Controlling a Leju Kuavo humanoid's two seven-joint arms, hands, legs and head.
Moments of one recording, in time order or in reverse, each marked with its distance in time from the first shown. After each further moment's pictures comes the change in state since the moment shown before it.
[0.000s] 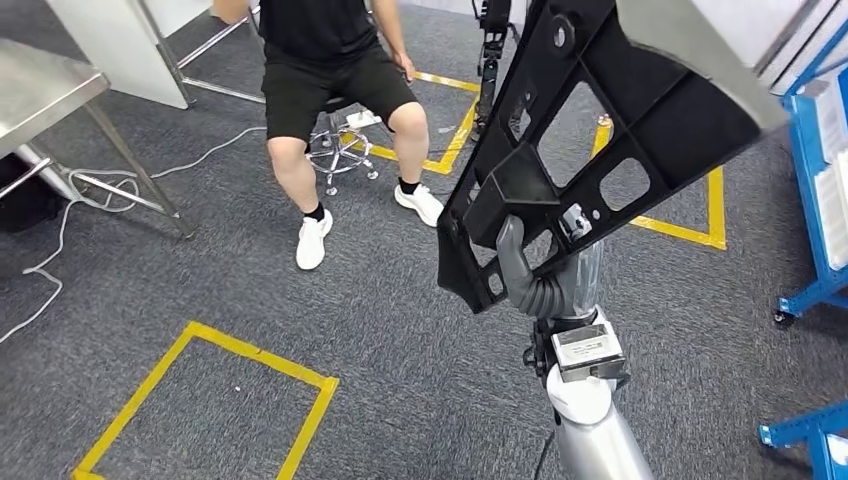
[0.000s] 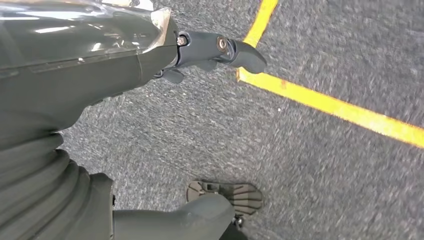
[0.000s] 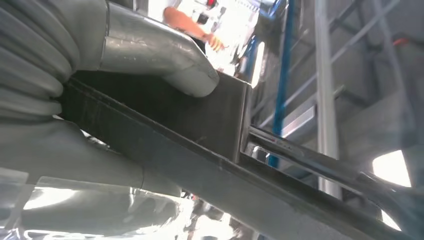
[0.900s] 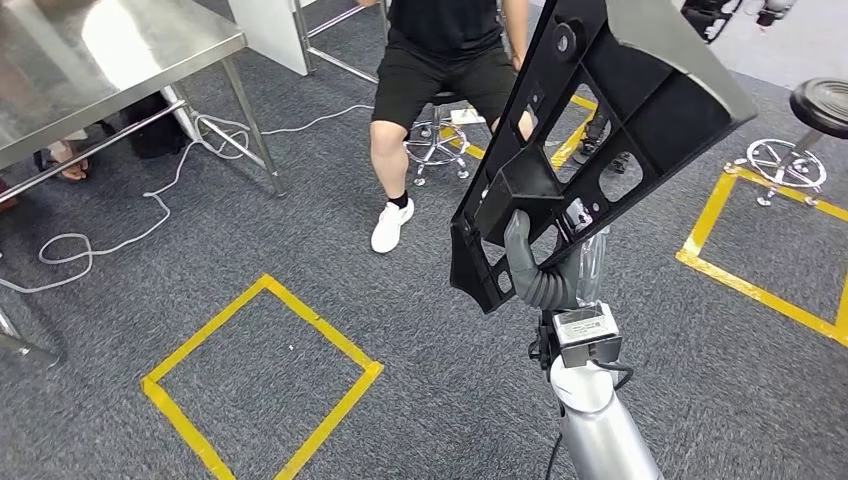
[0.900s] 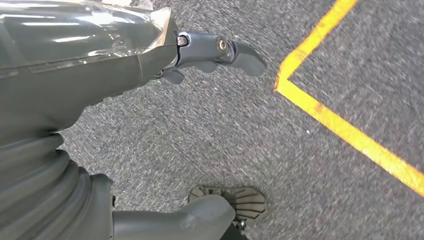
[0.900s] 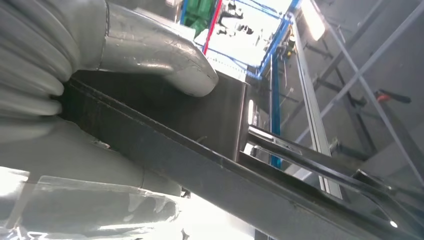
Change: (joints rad) left arm -0.002 -0.002 -0.021 0.001 0.005 0.058 0.006; right arm -0.012 -0.026 -0.008 0.059 -0.030 -0.034 -0.004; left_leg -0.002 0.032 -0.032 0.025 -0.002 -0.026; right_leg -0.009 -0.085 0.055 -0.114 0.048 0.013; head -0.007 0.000
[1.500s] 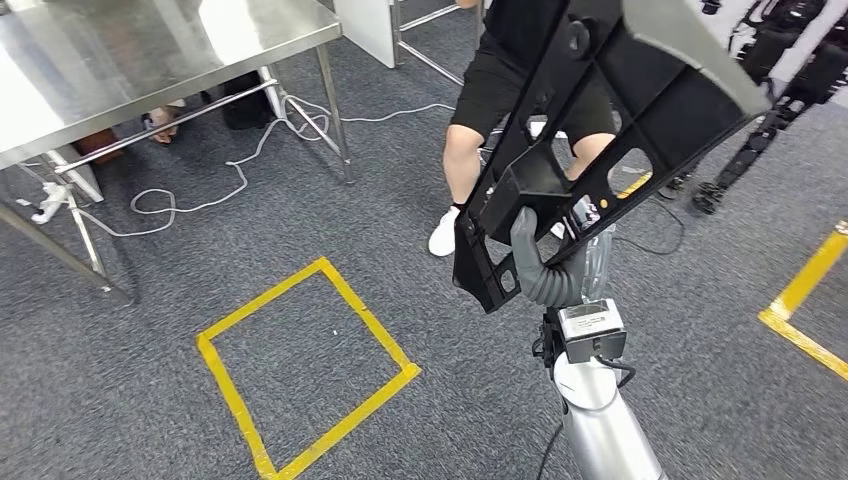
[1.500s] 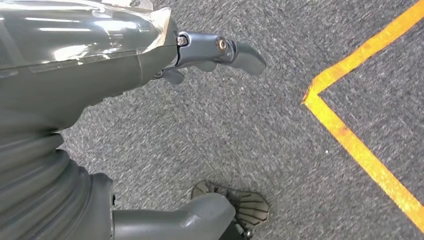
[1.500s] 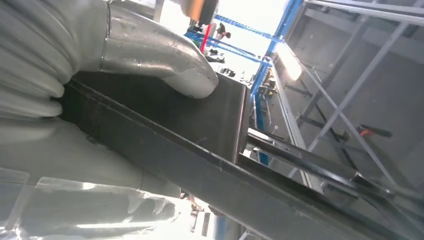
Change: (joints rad) left arm 0.007 -0.007 0.000 0.000 0.003 0.010 0.000; right arm -0.009 -0.003 -0.003 0.019 -0.013 -0.001 -0.003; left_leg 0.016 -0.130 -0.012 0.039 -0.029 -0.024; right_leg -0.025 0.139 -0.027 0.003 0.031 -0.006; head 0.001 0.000
